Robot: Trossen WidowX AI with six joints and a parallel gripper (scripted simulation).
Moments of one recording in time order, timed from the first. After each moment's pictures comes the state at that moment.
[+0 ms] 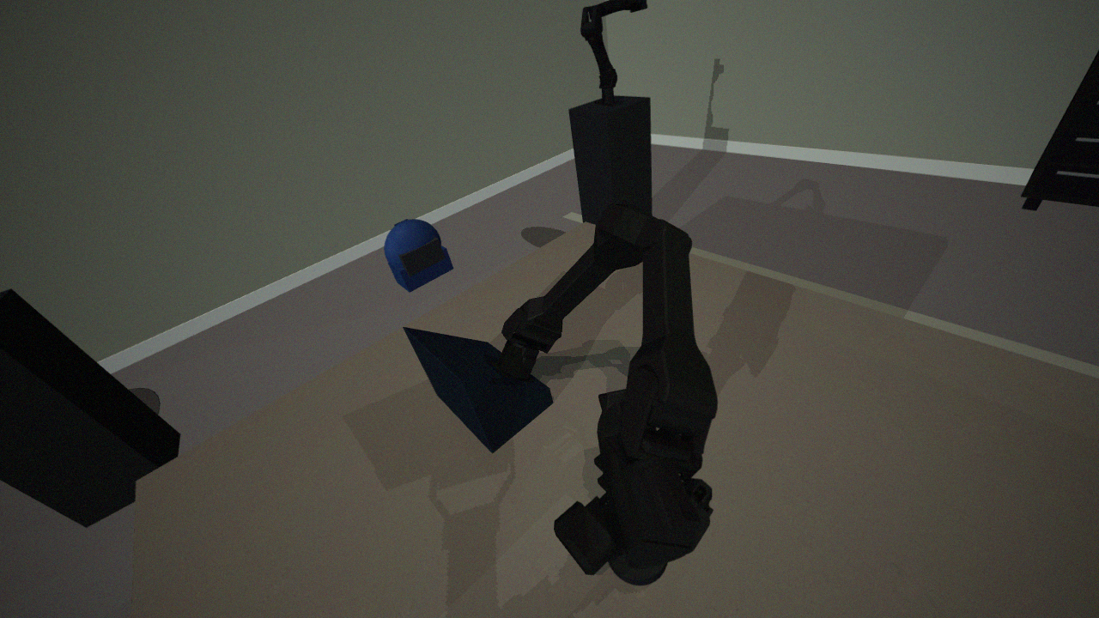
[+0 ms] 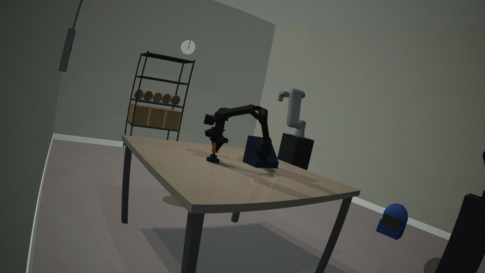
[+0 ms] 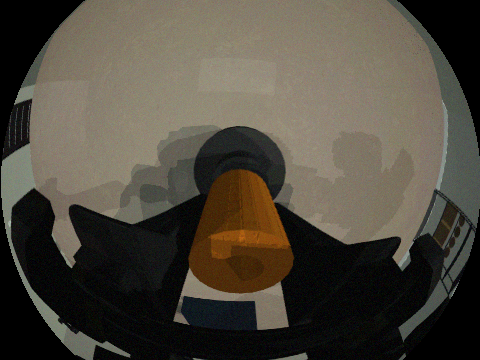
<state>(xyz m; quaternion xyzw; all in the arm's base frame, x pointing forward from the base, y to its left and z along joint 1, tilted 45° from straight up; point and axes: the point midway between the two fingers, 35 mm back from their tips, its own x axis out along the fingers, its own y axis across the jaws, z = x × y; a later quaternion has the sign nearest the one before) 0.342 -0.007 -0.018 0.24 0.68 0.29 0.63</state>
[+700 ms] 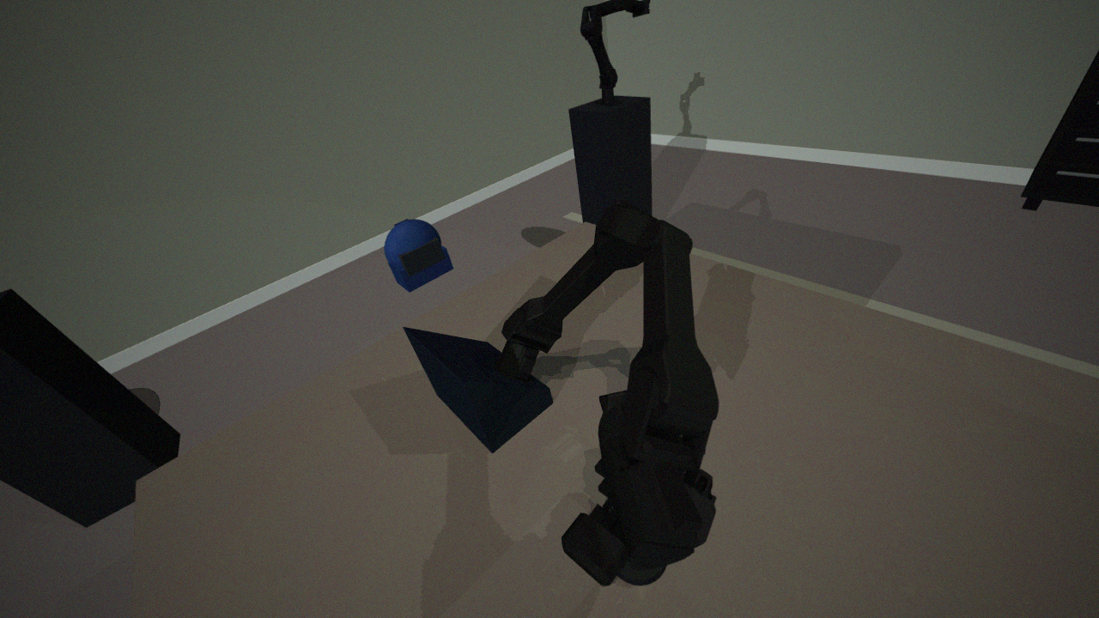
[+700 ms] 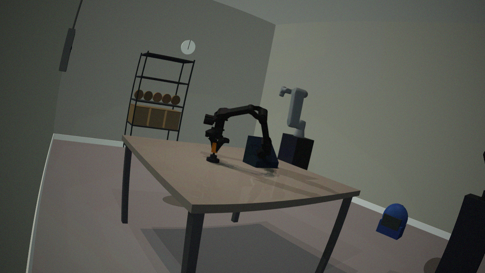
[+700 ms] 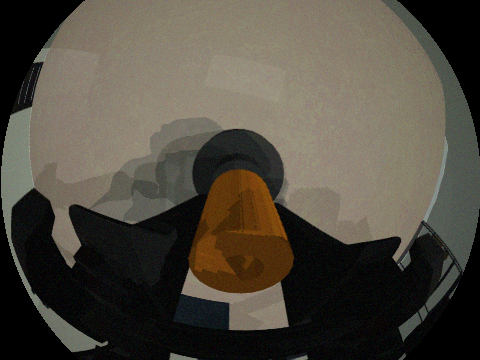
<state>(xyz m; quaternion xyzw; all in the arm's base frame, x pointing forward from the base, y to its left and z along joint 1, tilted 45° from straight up) 0.344 -0.007 -0.019 0.18 0.65 0.35 0.65</state>
